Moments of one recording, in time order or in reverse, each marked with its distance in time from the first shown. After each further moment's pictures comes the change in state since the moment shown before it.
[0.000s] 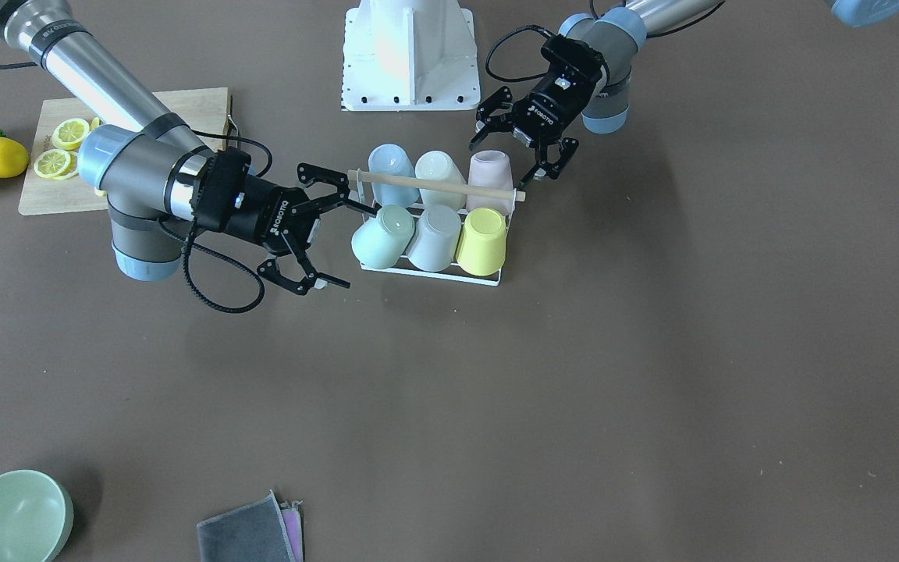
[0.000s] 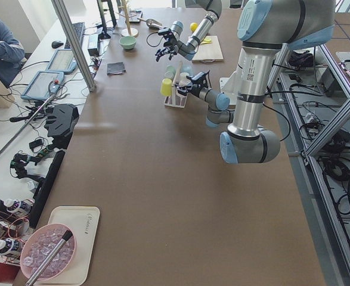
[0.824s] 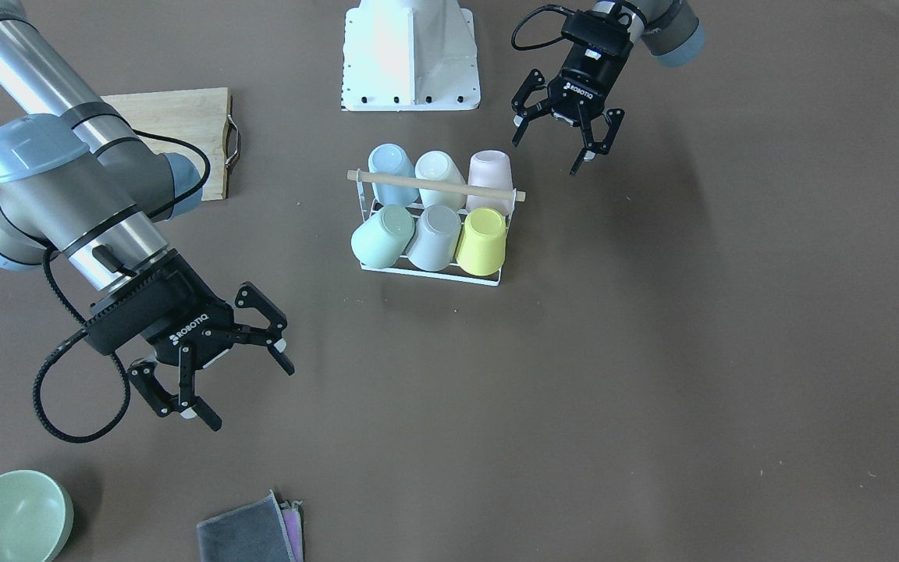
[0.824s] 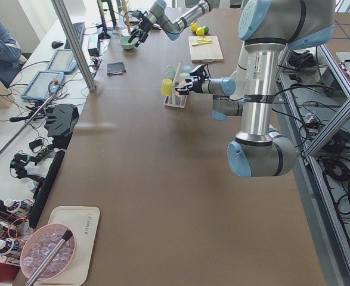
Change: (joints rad) left arm -0.045 0.253 -0.464 0.823 -0.080 -0.376; right arm 0.184 -0.007 0.173 -0.851 0.003 -0.011
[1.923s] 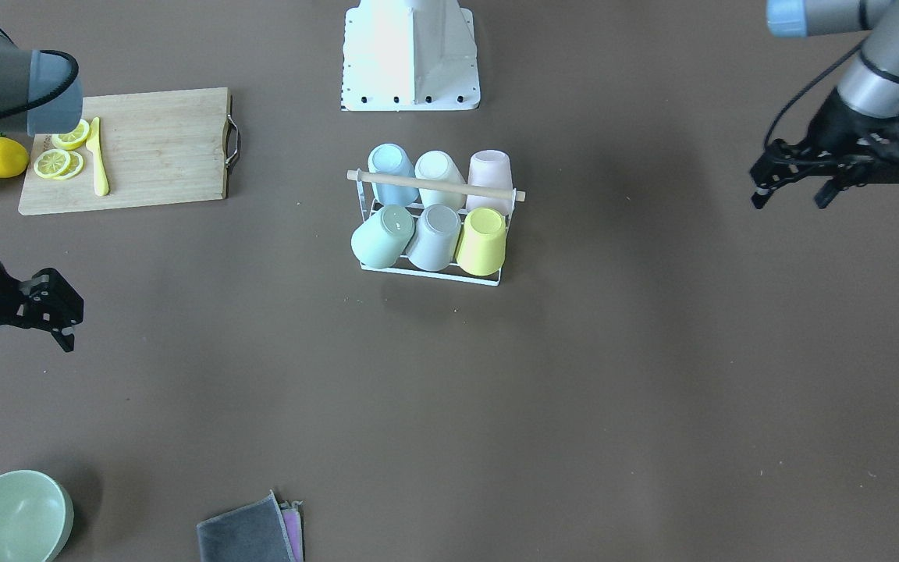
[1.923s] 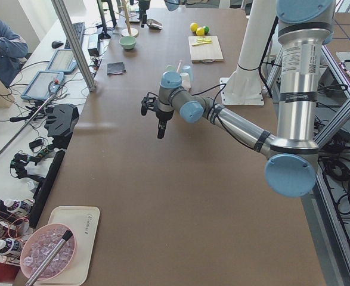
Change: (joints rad) left arm -0.940 0.124 -0.029 0.844 -1.228 0.003; right arm 0.247 -0.119 0.375 -1.136 0.258 -0.357
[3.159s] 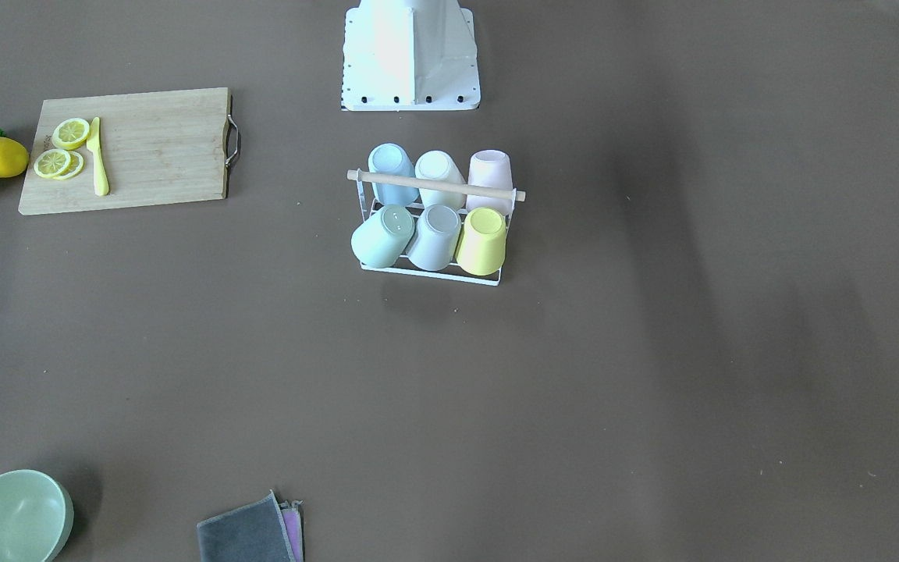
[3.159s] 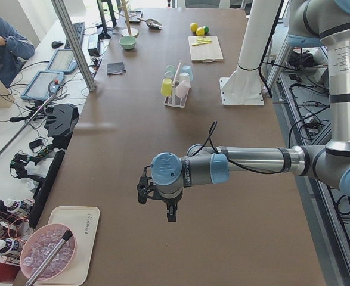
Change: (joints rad) left arm -0.490 0.115 0.278 0.293 -0.218 0.812; right arm 0.402 -0.459 -0.030 -0.064 0.315 -0.482
